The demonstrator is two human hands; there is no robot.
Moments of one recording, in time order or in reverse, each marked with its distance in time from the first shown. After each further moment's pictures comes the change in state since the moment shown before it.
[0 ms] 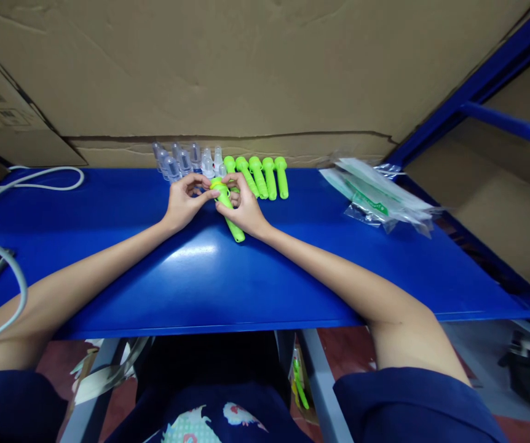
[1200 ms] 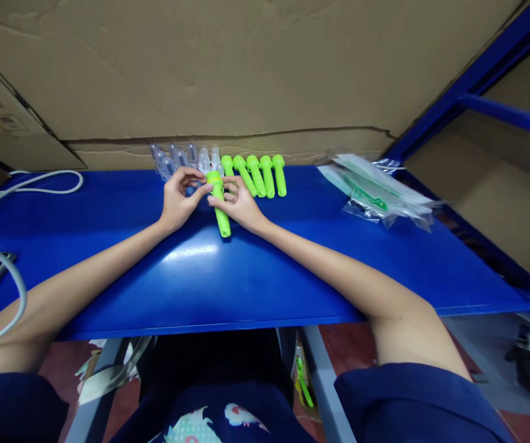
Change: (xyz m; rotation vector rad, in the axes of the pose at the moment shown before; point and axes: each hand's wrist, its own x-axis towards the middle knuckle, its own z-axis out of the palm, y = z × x) left_hand 0.002 0.002 -0.004 0.044 0.051 0.090; right_hand 0.009 0.011 0.005 0.254 -0.037 0.160
